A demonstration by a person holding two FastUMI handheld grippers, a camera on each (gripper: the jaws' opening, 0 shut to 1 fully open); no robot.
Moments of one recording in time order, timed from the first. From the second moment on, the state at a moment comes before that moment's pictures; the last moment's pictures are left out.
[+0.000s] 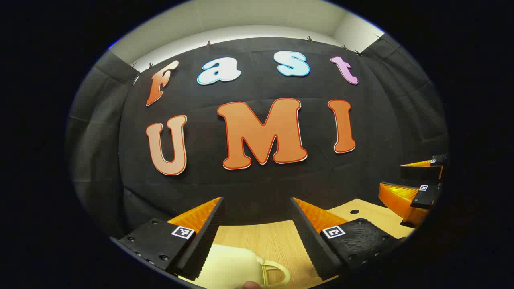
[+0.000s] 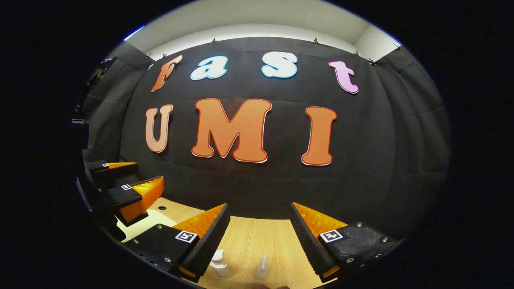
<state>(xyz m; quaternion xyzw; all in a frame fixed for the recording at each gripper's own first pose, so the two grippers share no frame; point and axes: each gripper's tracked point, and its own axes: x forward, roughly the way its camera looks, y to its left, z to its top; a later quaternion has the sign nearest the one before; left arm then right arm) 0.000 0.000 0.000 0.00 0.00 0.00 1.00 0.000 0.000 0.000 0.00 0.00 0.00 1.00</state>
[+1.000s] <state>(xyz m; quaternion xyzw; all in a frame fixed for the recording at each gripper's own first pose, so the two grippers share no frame) 0.005 -0.003 -0.039 0.02 0.05 -0.02 1.00 -0.001 0.005 -0.006 0.00 0.01 0.01 1.00</state>
